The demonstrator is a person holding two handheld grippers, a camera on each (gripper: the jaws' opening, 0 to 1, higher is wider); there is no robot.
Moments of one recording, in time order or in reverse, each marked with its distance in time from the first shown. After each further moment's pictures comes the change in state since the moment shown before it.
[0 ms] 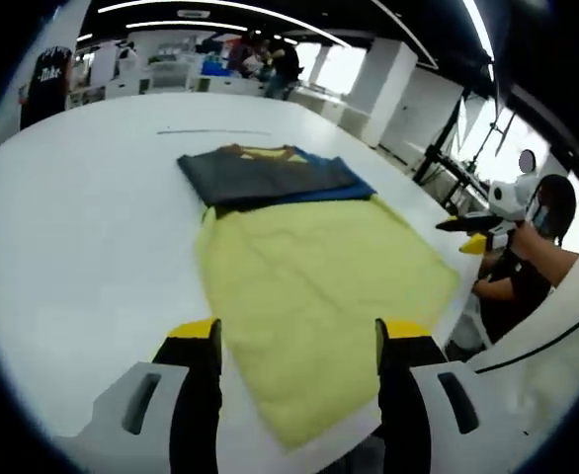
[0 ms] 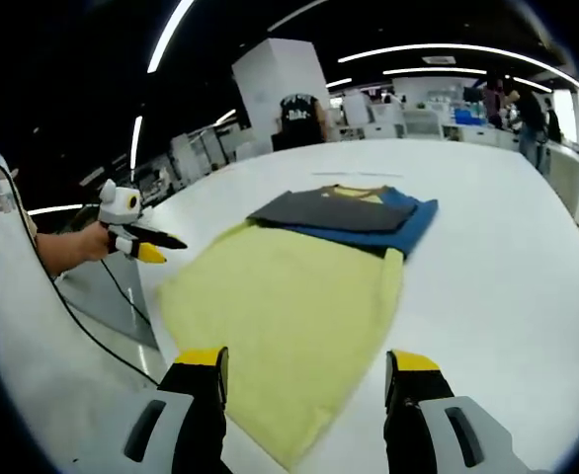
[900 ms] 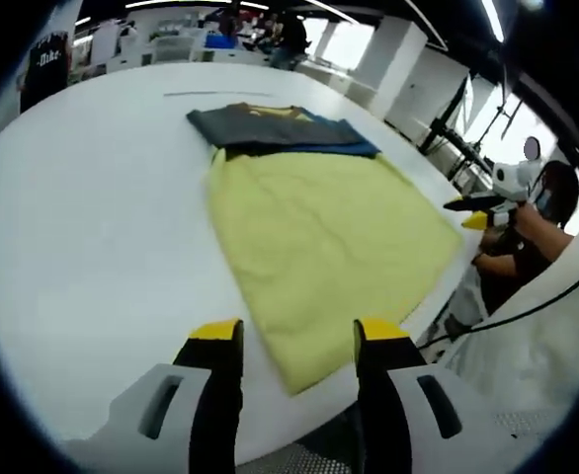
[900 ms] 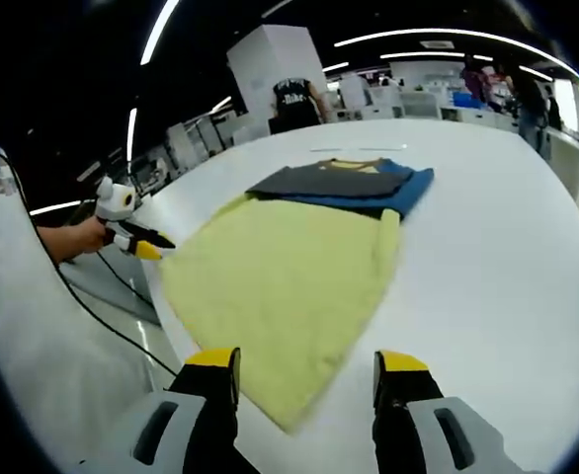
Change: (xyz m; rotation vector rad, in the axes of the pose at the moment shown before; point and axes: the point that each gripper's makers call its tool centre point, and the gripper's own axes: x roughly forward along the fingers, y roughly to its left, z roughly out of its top) left arm -0.013 0.004 -0.046 -0.007 0.132 0.011; right arm -0.008 0.000 -0.035 0.028 0.076 0.007
